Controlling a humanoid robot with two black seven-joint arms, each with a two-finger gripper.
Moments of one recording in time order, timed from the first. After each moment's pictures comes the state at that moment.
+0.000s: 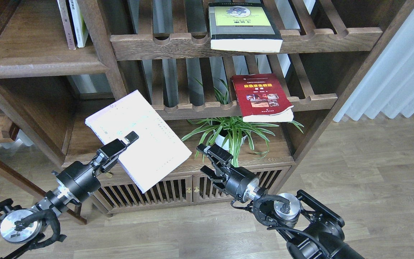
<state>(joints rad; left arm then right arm) -0.28 0.63 -0.67 -1.39 -0.36 -0.49 -0.03 0.25 0.00 0.87 1.01 0.39 0.21 -0.26</state>
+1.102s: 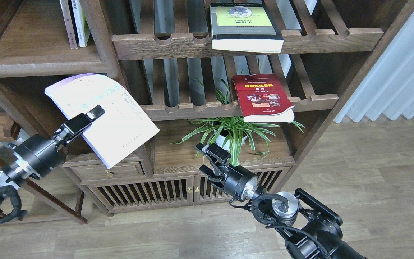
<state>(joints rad) -0.38 0.73 -0.70 -1.39 -0.36 -0.49 -0.04 0.27 0.02 0.87 1.00 0.39 0.21 -0.27</state>
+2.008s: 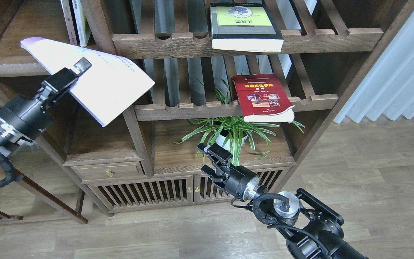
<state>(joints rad) -0.44 0.80 -0.88 -1.38 -0.37 -0.49 -0.04 0.27 0.01 0.87 0.99 0.39 0.21 -0.27</state>
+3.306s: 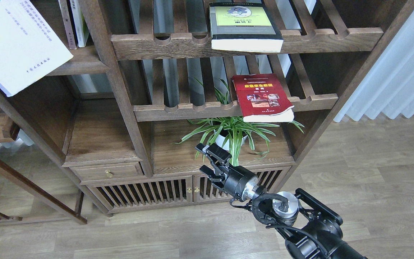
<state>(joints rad) -0.53 1.13 -0.96 -1.33 -0.35 -0.49 0.04 0.27 0.02 0.86 0.99 0.39 0.21 -0.27</state>
